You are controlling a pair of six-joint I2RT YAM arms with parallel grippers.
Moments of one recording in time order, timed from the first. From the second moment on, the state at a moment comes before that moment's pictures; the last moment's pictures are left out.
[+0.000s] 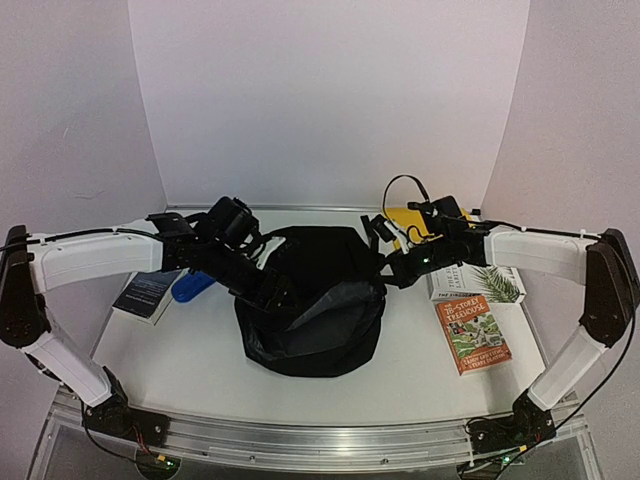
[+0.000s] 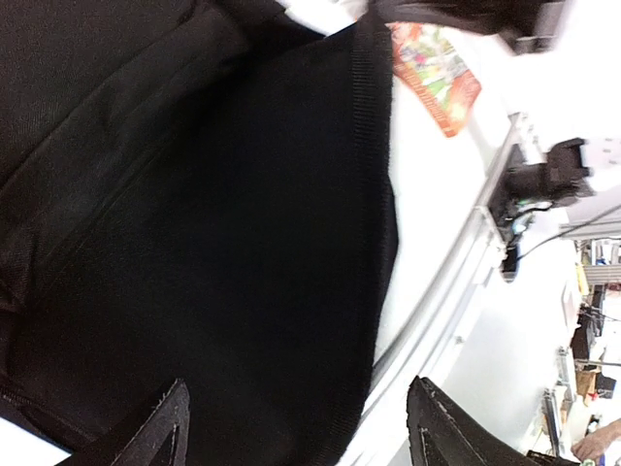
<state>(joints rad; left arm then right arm) -0.86 1.51 1.18 -0.56 0.43 -0.34 0.53 1.61 1.11 -0.32 -0.56 -0.07</state>
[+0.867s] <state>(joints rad) -0.76 1.70 1.51 -0.66 0.20 -0.23 0.49 1.58 1.04 -0.20 -0.46 0.11</state>
